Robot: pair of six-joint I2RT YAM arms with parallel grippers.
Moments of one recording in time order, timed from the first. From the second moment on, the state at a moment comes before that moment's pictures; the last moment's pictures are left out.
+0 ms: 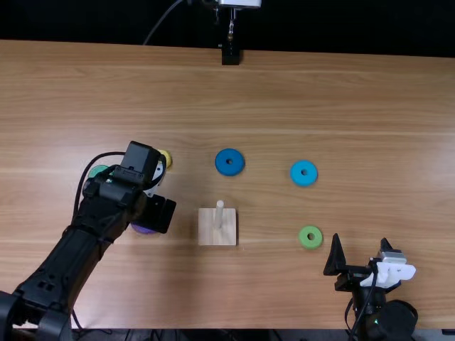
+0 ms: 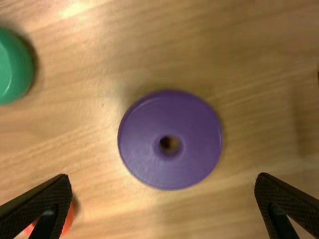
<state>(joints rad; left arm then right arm) -0.31 1.62 1.13 -0.83 -0.06 -0.03 -0.05 0.01 0.07 -0.24 -0.01 0.06</state>
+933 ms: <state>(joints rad) -0.31 1.75 1.09 -0.76 0.03 -0.03 -0.05 0.01 0.07 -0.24 -0.01 0.06</state>
